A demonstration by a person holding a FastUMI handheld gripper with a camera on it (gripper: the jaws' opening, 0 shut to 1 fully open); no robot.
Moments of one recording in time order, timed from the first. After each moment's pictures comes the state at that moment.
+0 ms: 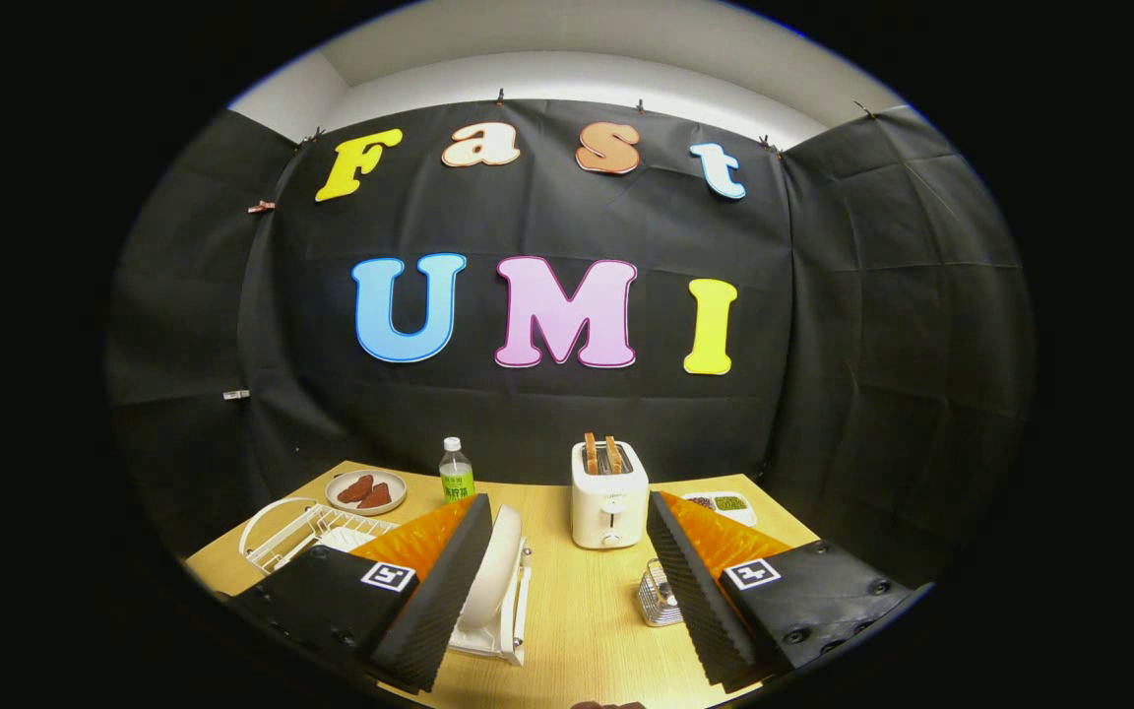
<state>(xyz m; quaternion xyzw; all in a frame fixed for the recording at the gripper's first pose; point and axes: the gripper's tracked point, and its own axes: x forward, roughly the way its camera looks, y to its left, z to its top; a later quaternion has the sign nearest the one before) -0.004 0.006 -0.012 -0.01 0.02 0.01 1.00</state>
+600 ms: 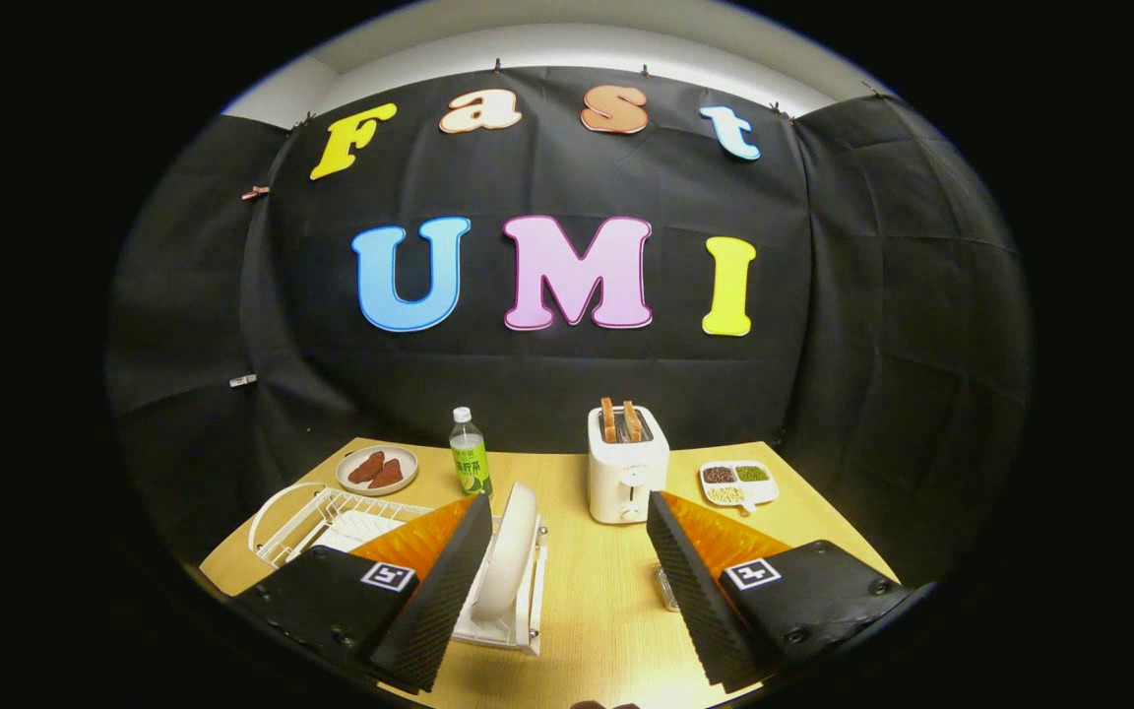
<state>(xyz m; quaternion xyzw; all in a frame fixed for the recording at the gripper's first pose) 0.026 0.022 -0.041 0.01 0.10 0.03 0.99</state>
